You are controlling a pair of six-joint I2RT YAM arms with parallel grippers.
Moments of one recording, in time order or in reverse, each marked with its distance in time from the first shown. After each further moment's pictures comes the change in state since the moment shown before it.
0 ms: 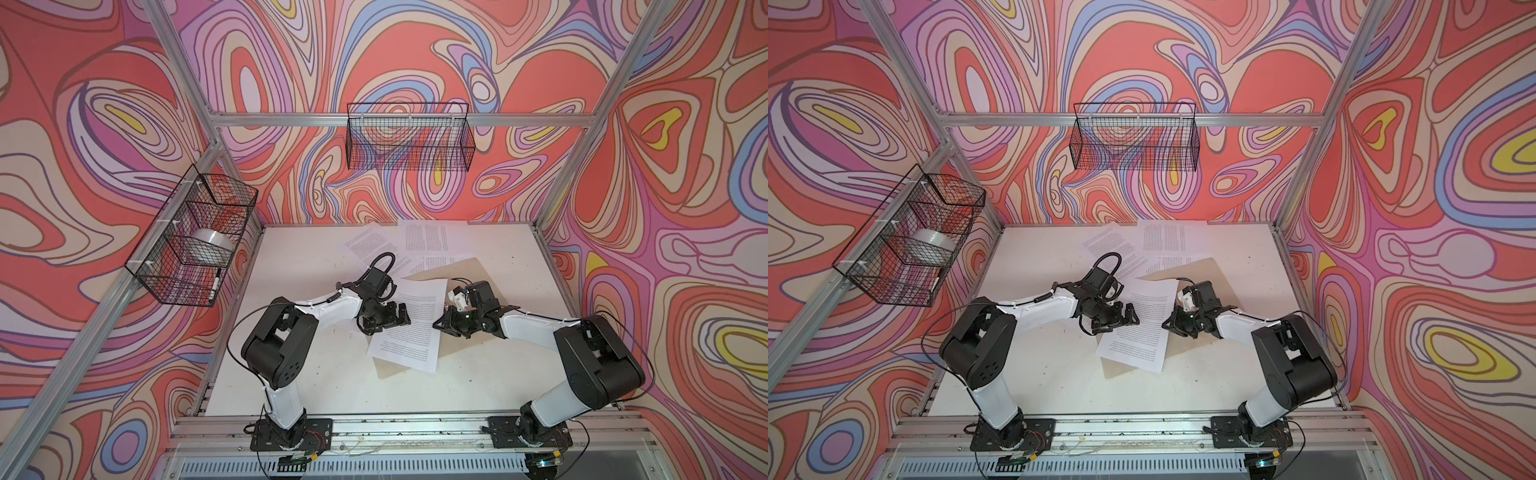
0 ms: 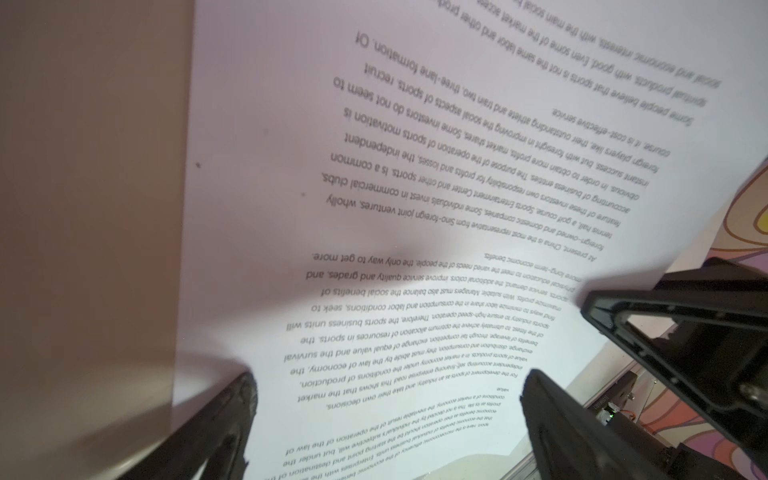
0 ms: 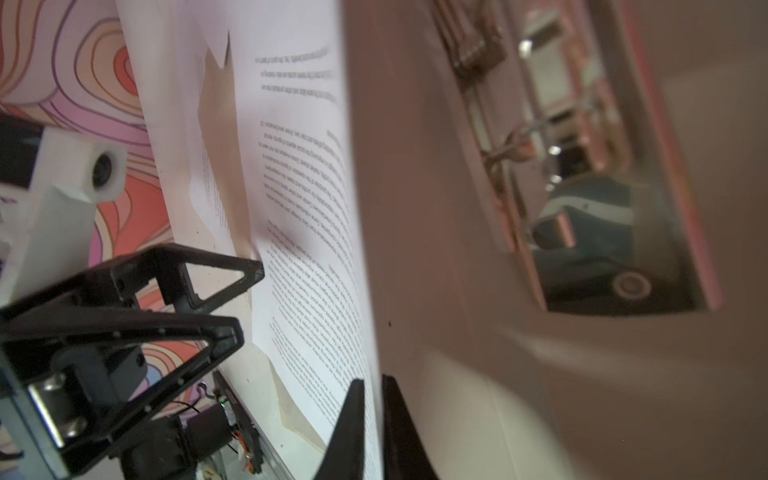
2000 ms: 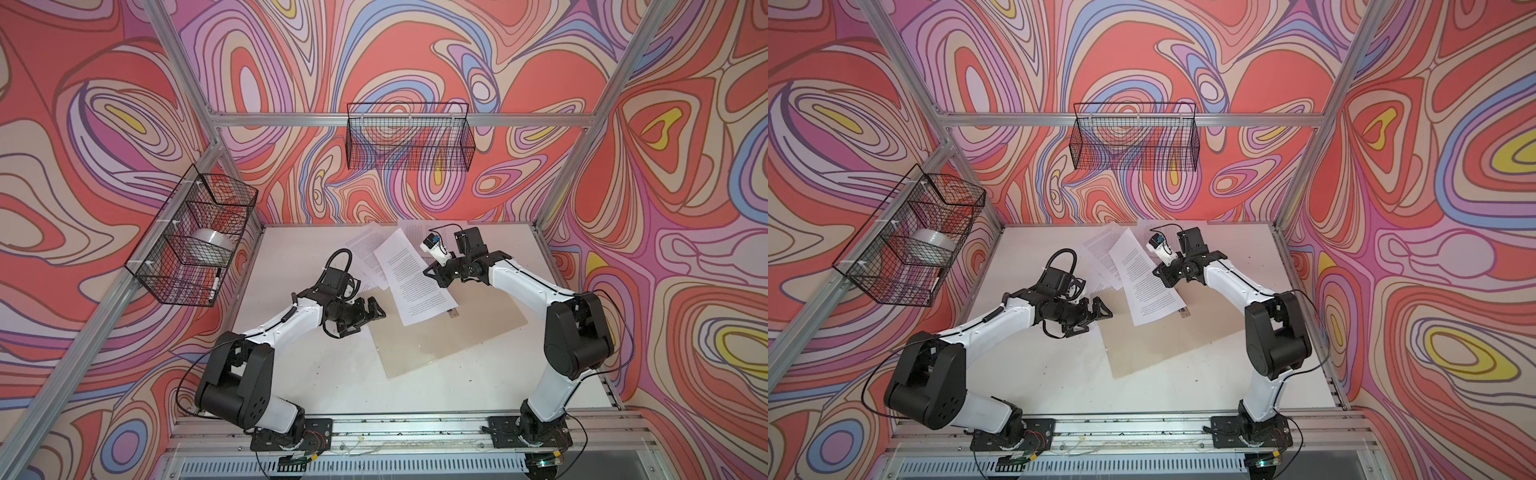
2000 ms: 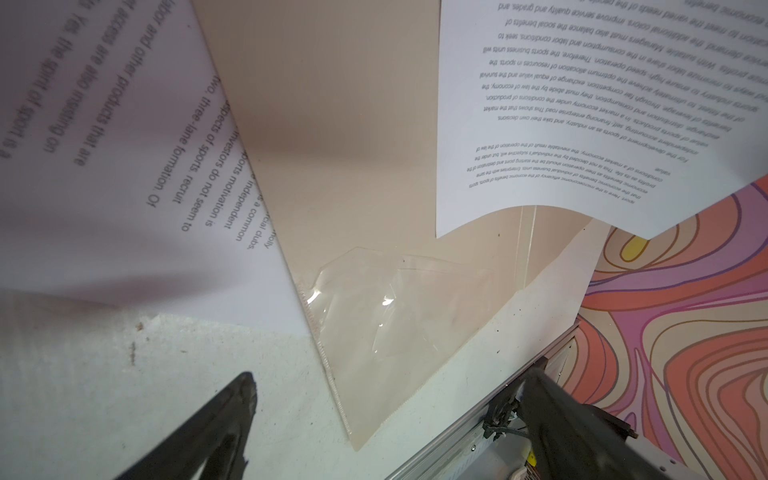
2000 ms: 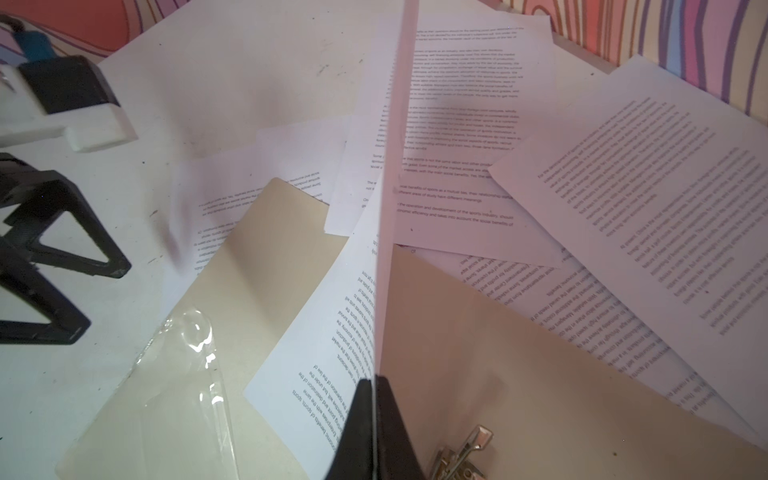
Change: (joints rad) left arm 0.235 -0.320 -0.202 -0.045 0.137 -0.009; right arm -0.016 0.205 0.675 -0.370 0.058 -1.086
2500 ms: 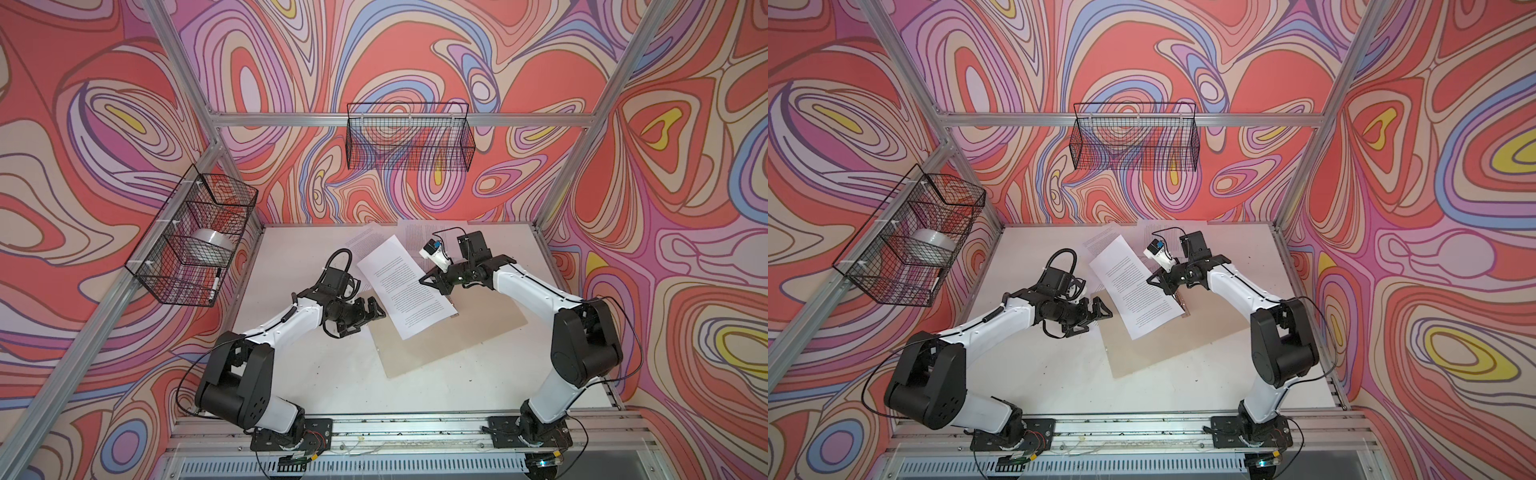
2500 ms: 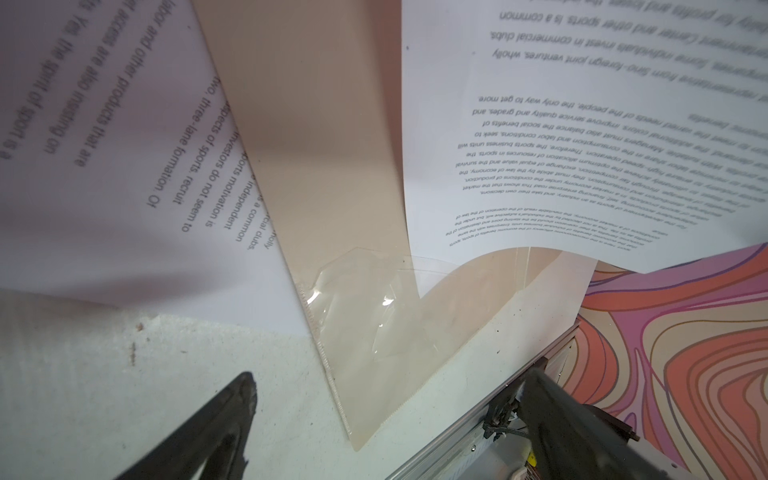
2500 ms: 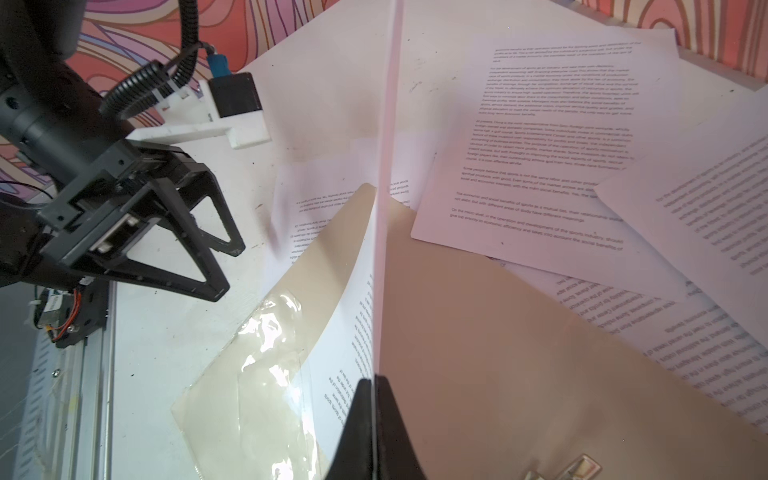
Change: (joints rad) left arm 0.000 0.000 0.001 0.000 0.000 0.001; right arm 0.000 -0.058 -0.067 -0.024 -0.203 -0.013
